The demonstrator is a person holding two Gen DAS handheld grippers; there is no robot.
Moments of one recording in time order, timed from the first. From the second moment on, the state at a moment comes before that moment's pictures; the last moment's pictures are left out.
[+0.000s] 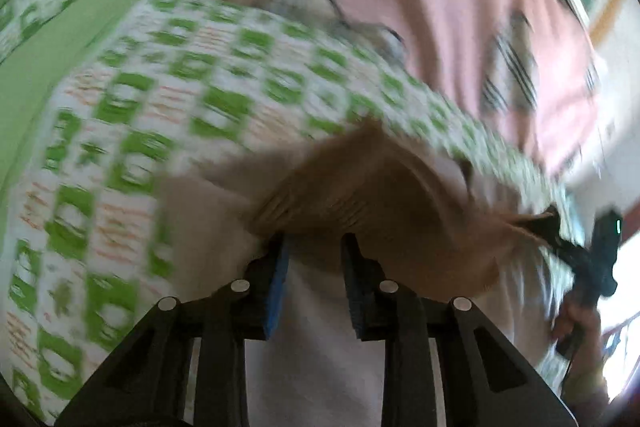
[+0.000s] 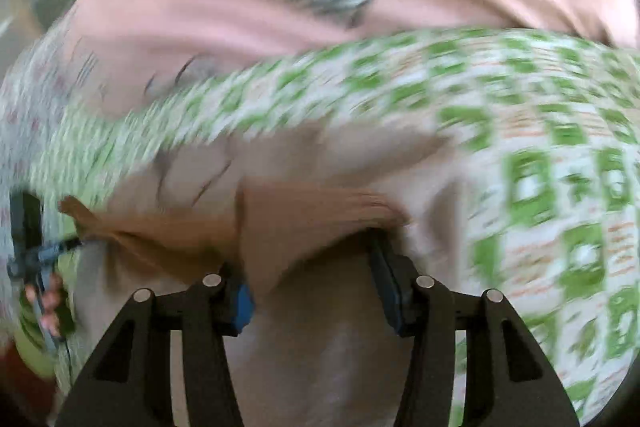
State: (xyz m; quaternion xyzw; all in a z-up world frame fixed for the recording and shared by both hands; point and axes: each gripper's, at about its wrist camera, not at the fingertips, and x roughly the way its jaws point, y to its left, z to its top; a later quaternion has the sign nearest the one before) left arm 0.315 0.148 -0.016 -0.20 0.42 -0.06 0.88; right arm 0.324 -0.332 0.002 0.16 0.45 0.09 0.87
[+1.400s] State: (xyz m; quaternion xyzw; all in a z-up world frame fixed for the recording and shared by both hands) left arm 0.121 0.118 -0.073 -0.41 0.40 -0.03 0.82; right arm 0.132 -0.280 0.001 0.25 0.46 0.15 0.84
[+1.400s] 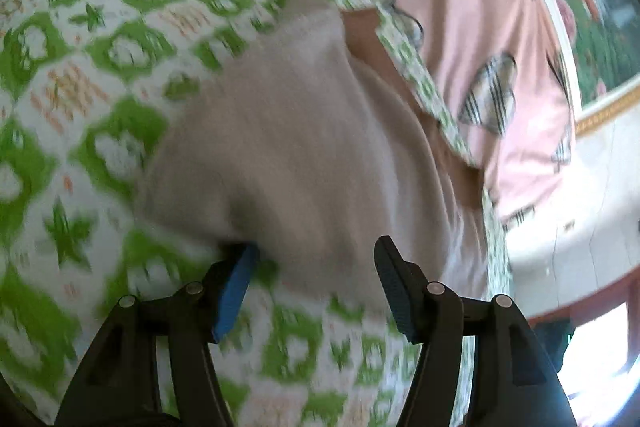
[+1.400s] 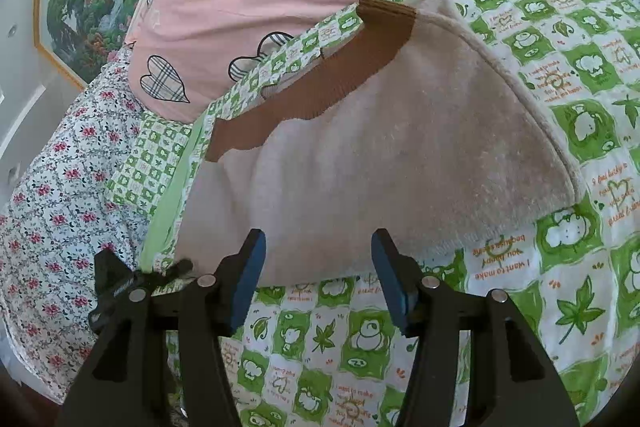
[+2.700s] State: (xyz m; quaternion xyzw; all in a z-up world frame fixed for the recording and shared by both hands) left arm 0.205 -0.077 -0.009 -0.11 0.39 -0.18 0.90; right arm 0.302 -0.246 -0.022 0.31 0.54 0.32 0.72
